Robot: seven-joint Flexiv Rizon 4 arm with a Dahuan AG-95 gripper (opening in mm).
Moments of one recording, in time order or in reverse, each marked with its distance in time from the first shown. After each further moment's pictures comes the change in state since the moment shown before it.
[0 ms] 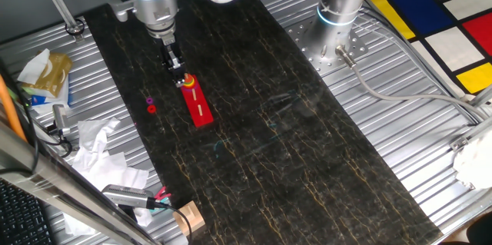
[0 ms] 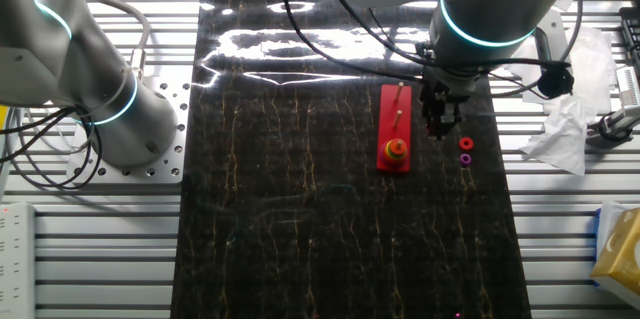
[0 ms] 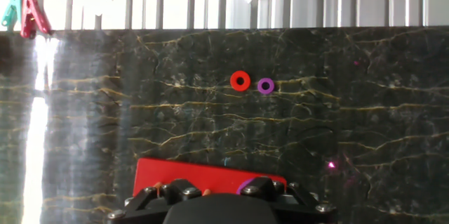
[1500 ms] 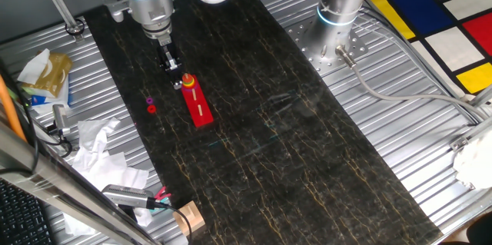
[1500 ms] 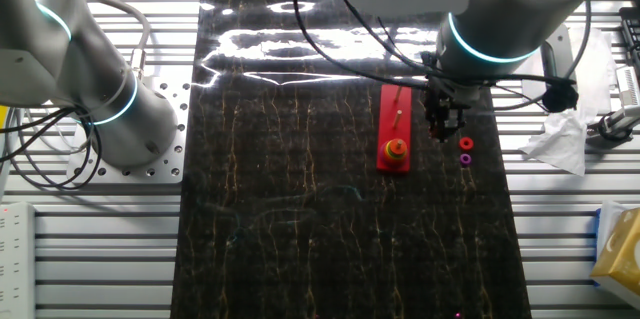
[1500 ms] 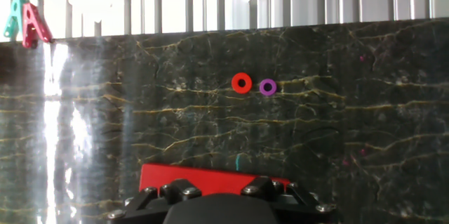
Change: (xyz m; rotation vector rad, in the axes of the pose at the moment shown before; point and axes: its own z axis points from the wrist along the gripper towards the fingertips) arm -0.008 -0.002 0.011 -0.035 -0.008 0.005
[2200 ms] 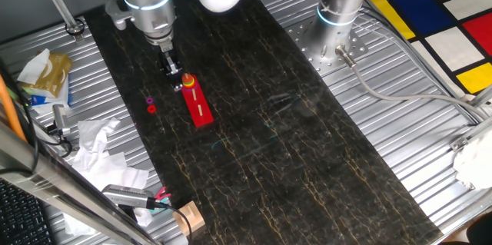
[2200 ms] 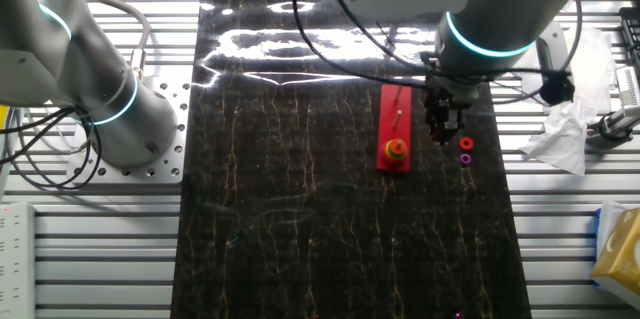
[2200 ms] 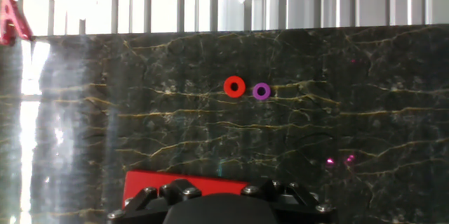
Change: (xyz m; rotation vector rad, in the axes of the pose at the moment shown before) arm 0.000 -0.004 0.011 0.070 0.004 -0.011
